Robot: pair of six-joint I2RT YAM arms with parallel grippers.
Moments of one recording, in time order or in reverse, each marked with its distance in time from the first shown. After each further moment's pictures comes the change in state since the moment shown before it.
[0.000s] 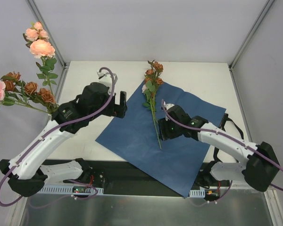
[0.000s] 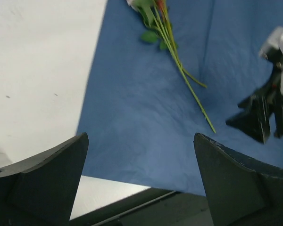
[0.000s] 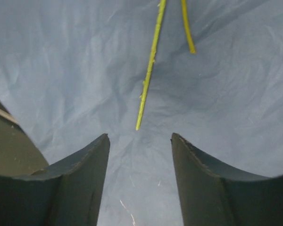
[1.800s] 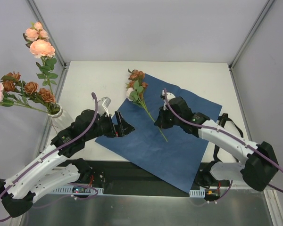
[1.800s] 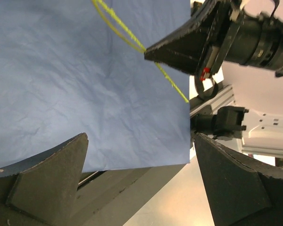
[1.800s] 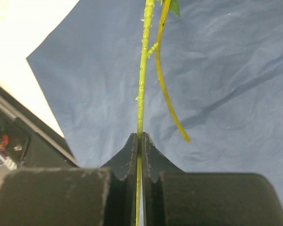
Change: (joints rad) left arm 0.000 -0.359 -0.613 0.374 0.409 -0.448; right arm -0.062 0.094 0.094 0.218 -0.079 0.002
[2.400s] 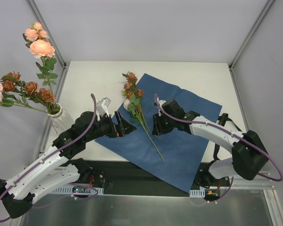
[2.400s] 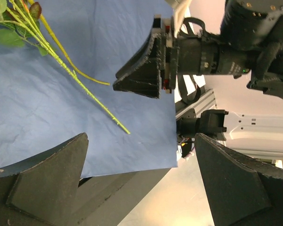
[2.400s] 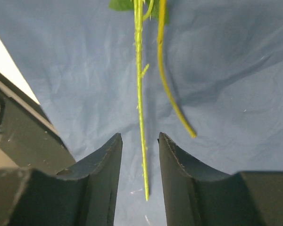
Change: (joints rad) left arm 0.000 -0.016 -0.053 0.116 0.029 -0.076; right arm -0.004 0.064 -0.068 -0.016 -0.145 -0.029
